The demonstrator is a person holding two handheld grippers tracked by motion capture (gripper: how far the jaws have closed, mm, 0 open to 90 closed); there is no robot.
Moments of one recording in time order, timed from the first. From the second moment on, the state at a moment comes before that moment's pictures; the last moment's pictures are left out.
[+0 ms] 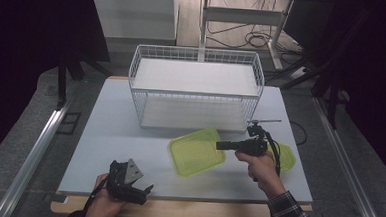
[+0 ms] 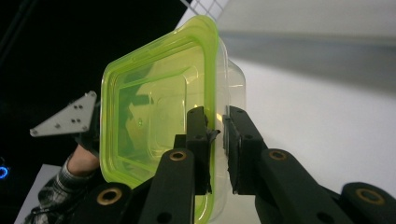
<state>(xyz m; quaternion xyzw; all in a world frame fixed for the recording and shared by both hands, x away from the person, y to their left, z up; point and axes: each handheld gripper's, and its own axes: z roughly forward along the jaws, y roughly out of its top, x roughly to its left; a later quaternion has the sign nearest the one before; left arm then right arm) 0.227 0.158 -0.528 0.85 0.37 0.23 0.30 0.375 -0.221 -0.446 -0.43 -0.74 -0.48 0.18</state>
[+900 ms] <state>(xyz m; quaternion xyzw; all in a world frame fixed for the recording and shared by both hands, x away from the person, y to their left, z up) 0.228 0.159 -0.530 0.84 0.36 0.24 0.32 0.402 -0.214 -0.377 -0.42 -0.73 -0.53 0.13</state>
